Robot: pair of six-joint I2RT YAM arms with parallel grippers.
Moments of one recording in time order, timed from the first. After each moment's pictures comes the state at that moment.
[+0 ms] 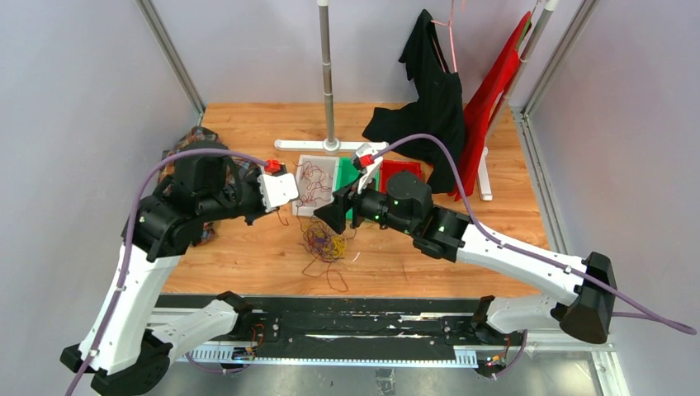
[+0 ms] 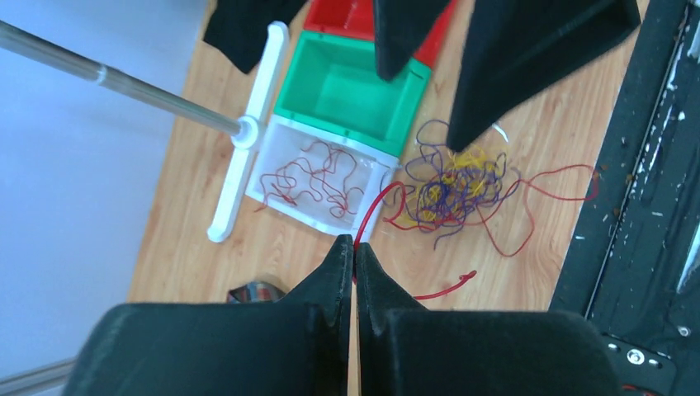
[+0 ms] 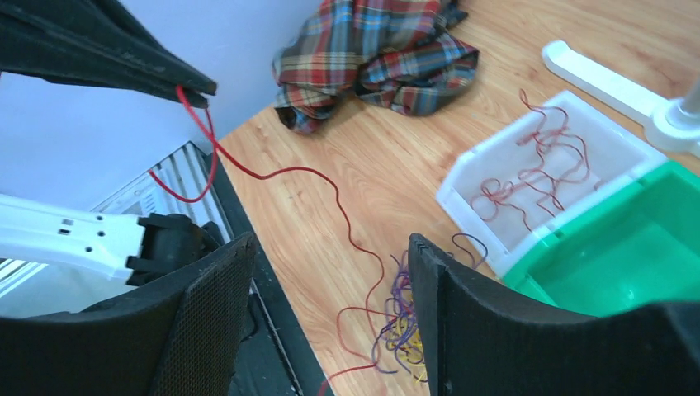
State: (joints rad) left arm -0.50 0.96 1.47 -1.12 0.41 0.78; right arm 1.04 1.23 1.05 0.03 -0.03 0.31
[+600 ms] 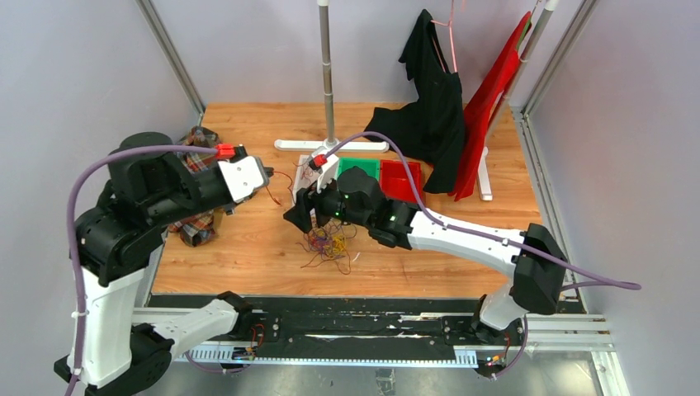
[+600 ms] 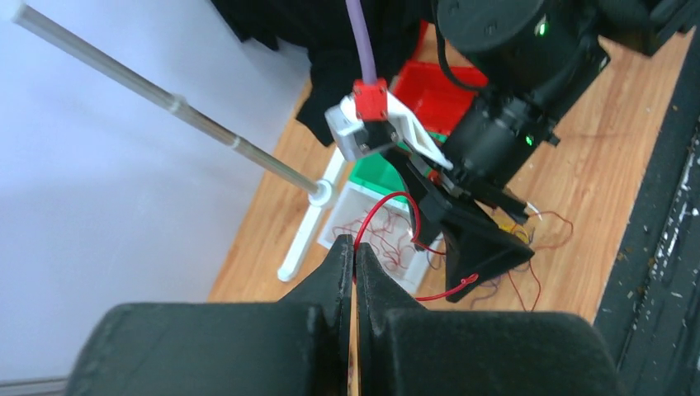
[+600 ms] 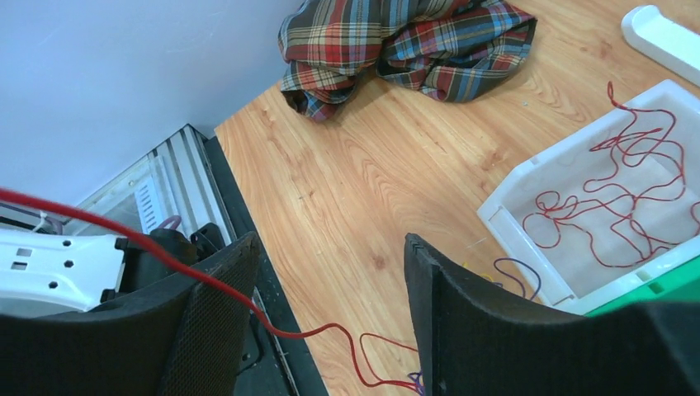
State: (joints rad) left arm -0.50 1.00 1.80 -1.15 0.42 0.70; right arm 1.10 1.54 1.24 0.08 -0.05 0.32
